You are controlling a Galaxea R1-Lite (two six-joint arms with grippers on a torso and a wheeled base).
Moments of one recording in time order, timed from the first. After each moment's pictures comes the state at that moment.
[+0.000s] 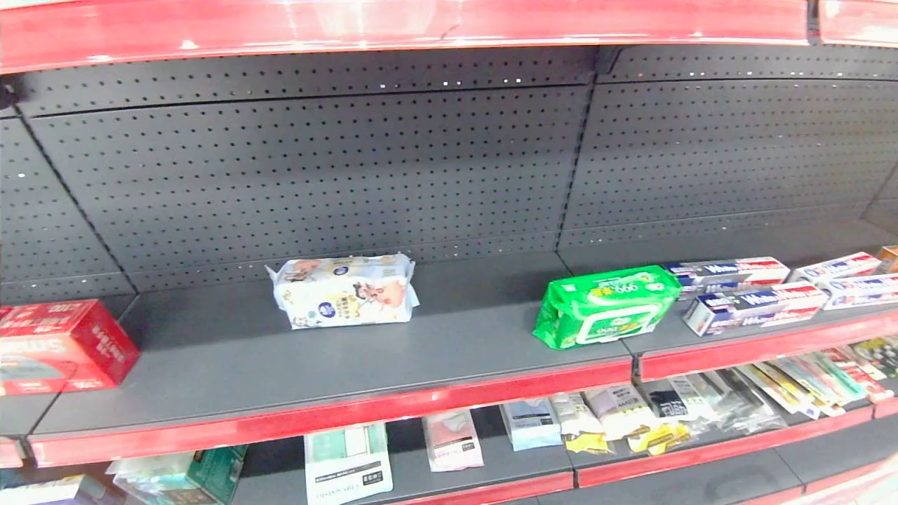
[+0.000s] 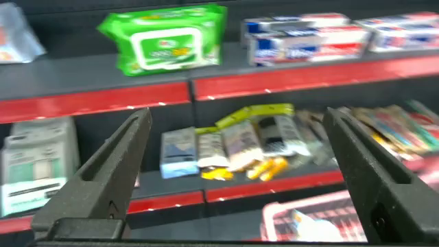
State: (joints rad) left arm 0.00 0.00 0.00 0.00 0.05 0.00; right arm 0.00 0.00 0.00 0.00 -0.02 0.00
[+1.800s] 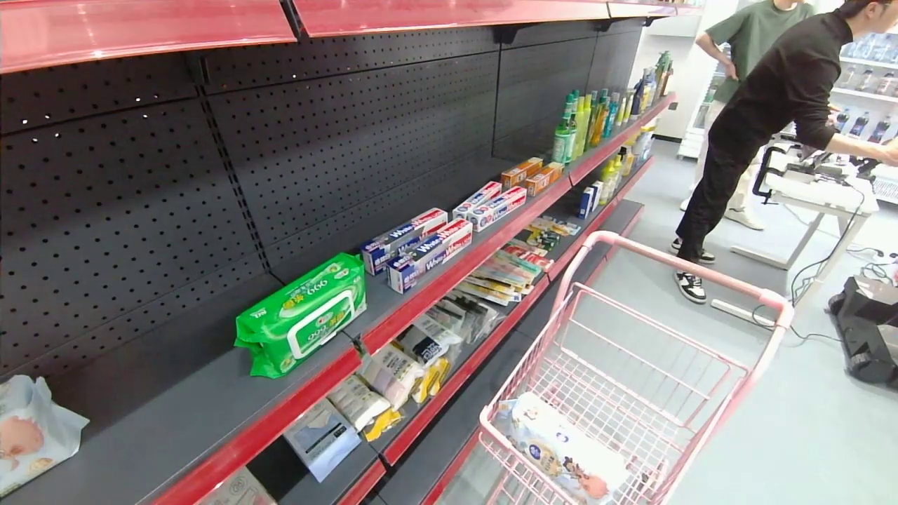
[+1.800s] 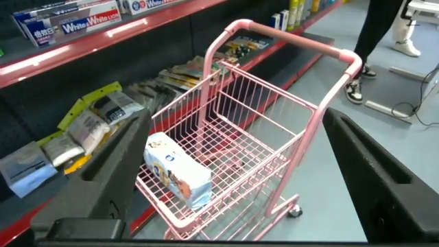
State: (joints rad) left arm 0.00 0.00 0.00 0.00 0.05 0.00; right arm 0.00 0.00 0.00 0.00 -0.02 0.00
